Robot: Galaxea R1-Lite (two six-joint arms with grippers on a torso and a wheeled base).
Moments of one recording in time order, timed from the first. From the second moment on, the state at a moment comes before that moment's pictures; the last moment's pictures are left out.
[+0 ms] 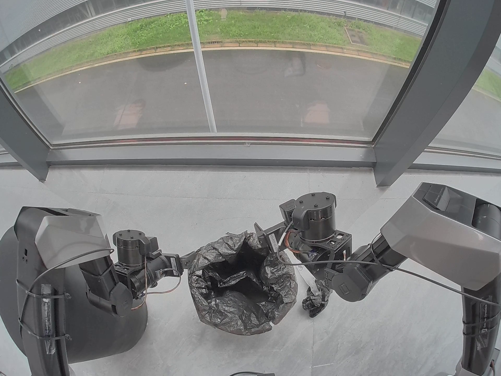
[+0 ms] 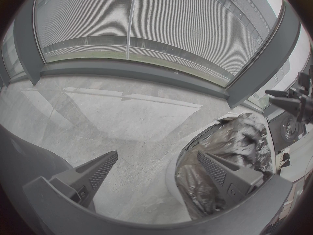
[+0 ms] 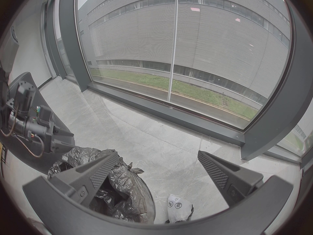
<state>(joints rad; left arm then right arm) -0.22 2.41 -0.68 -1.28 -0.07 -0.18 0.68 2.32 -1.12 -0.93 -0.36 -0.14</state>
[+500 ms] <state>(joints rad) -0.24 2.00 -0.37 -1.29 -0.10 -0.27 0.64 2.31 -1.10 -0.90 -0.36 -0.14</state>
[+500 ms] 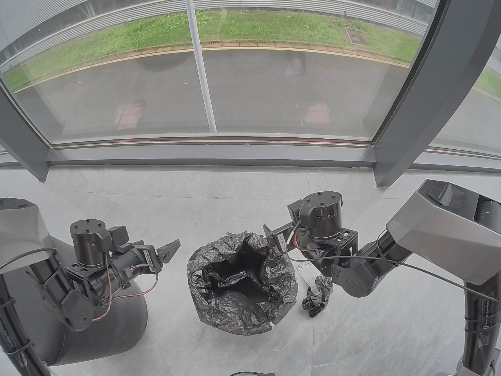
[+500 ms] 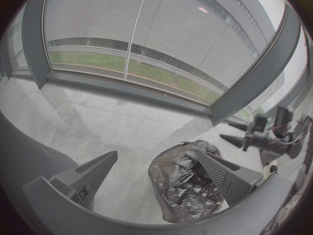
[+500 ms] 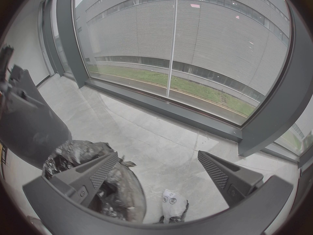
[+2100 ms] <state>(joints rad) -0.25 1.73 -0.29 -1.29 -0.05 -0.35 0.43 2.72 -2.00 0.27 -0.23 0.15</state>
